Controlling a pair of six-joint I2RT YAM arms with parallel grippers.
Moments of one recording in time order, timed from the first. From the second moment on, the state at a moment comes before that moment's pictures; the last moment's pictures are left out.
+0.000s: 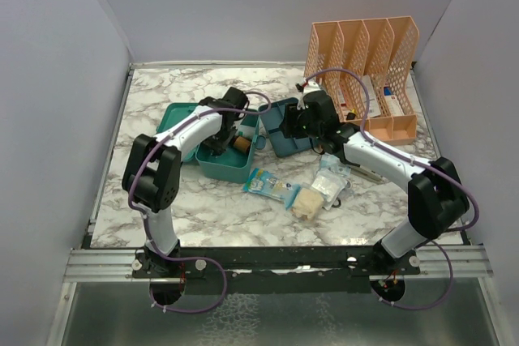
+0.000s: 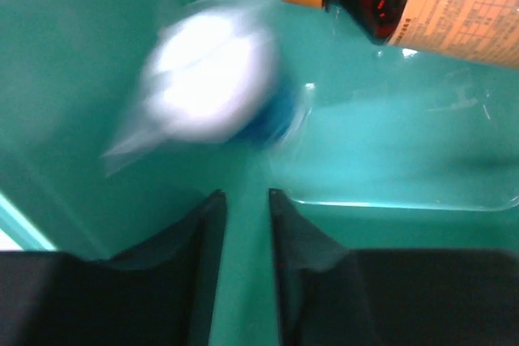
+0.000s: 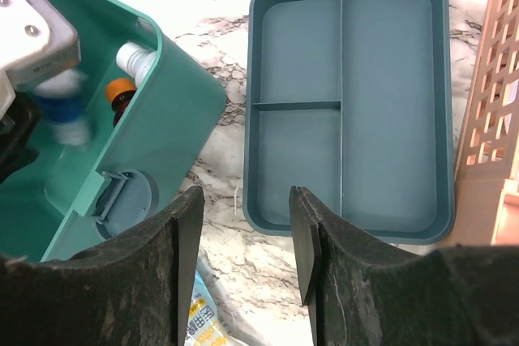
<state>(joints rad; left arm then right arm) -0.46 1.84 1.41 -0.94 -0.29 0.05 0.60 1.58 1.11 -0.06 0.08 0.33</state>
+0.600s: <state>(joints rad) -0.46 1.88 1.49 -0.92 -0.34 -0.17 0.60 1.59 1.10 -0.06 0.06 0.33</state>
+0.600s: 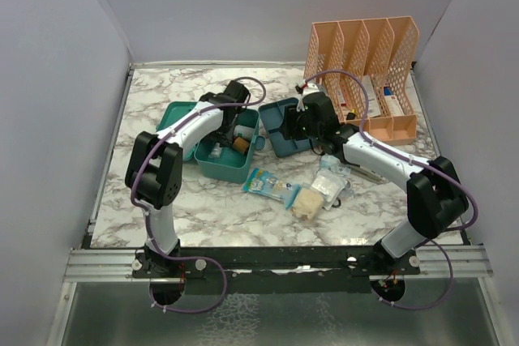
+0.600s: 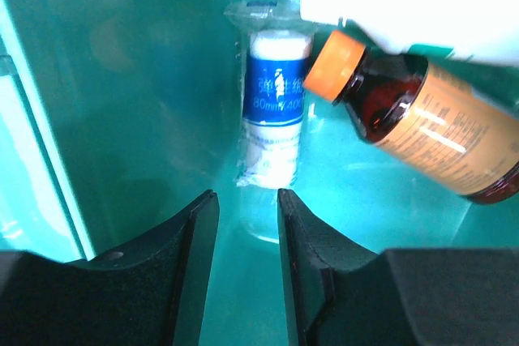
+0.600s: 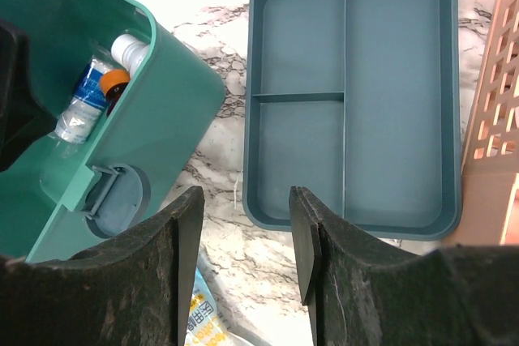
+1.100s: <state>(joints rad) -0.46 1.93 1.42 -0.79 -0.34 -0.30 0.60 1.59 1.08 -0.06 0.06 0.33</state>
